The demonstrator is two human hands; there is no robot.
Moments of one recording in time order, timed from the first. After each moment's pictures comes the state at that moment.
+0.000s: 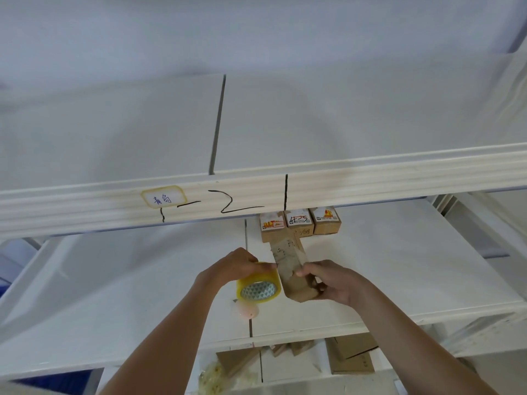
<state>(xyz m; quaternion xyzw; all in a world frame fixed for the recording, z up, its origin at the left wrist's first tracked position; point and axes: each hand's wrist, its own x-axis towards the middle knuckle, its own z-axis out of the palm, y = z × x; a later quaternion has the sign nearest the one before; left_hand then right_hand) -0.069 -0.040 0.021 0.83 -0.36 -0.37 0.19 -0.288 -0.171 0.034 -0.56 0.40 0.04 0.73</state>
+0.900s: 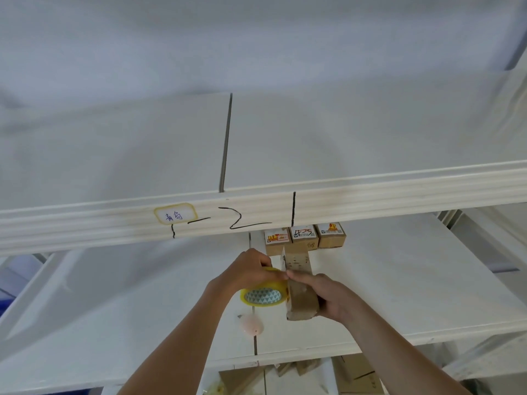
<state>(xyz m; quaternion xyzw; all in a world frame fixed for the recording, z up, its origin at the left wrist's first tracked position) -0.077 -0.049 0.047 0.82 -0.44 -0.30 0.23 -0.263 -0.154 0.027 -0.51 0.38 0.02 0.77</state>
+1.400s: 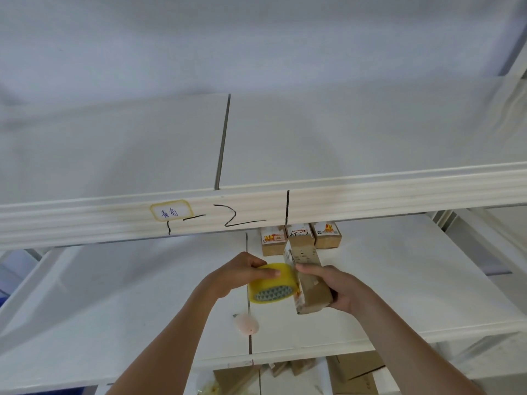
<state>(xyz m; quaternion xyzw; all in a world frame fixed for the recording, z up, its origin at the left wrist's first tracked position) -0.081 -0.031 0.058 0.74 -0.38 -0.44 0.35 -0.279 -0.182 0.040 -0.53 0.37 0.02 0.77</state>
